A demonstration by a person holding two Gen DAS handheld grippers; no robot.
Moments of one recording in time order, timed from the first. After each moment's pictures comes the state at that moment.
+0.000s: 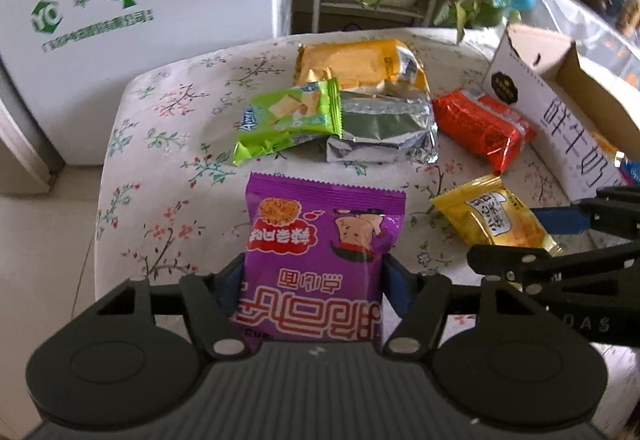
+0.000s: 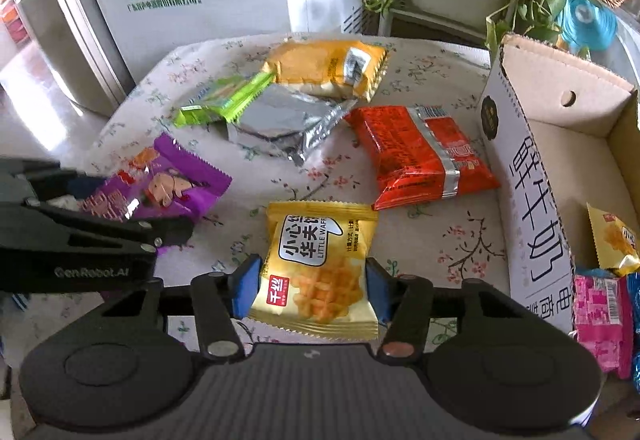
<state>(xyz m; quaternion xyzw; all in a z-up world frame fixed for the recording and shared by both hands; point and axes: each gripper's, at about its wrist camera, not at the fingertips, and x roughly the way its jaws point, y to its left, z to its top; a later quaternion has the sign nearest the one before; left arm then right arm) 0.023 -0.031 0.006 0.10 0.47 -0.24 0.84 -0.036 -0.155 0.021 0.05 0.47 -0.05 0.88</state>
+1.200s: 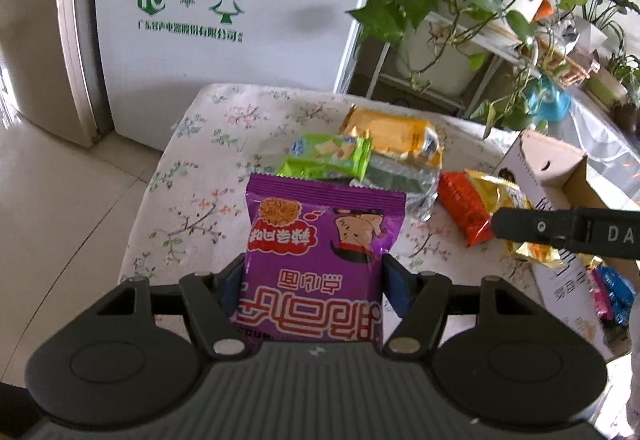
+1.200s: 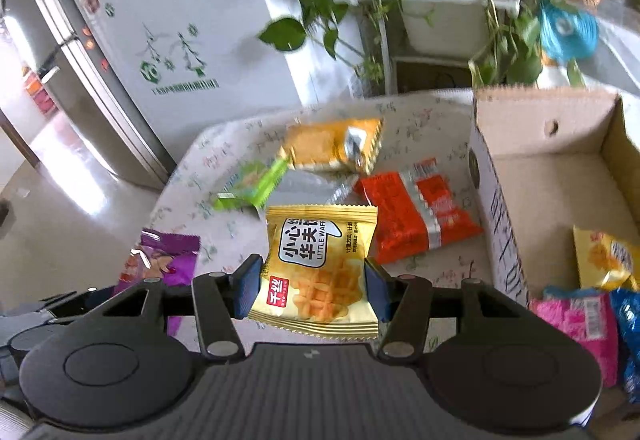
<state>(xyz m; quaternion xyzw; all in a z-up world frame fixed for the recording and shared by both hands) -0.025 -0.005 0.041 -0.03 0.41 -0.16 0.90 -0.056 -0.178 0.078 0.12 0.40 -0.02 0.91</state>
